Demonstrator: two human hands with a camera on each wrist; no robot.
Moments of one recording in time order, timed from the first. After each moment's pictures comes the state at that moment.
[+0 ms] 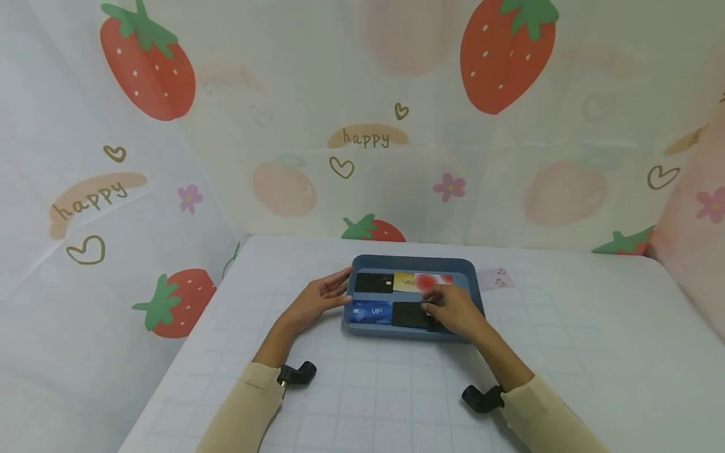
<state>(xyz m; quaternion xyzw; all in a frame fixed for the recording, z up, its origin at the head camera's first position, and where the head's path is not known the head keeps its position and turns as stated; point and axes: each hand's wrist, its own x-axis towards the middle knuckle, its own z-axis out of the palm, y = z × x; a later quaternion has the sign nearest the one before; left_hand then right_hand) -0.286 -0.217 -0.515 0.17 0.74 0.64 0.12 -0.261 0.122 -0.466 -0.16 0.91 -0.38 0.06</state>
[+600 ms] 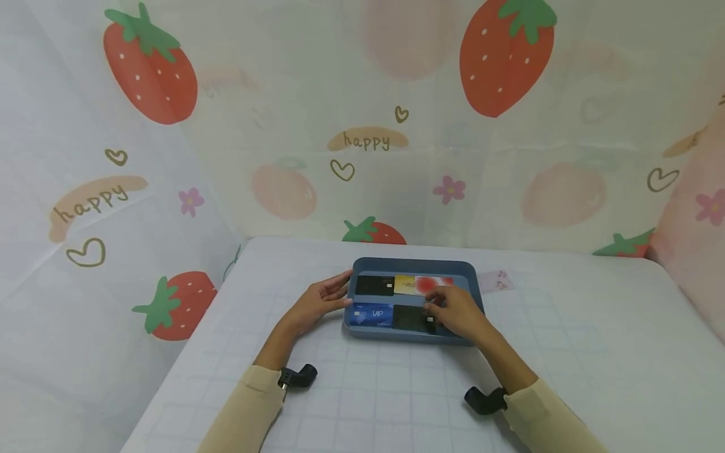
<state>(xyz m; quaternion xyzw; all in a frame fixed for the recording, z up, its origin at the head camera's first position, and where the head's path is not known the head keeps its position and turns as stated) -0.289 -0.218 -0.517 0.18 0.74 0.64 0.12 -0.263 0.124 -0.464 -0.16 0.91 -0.38 0.06</state>
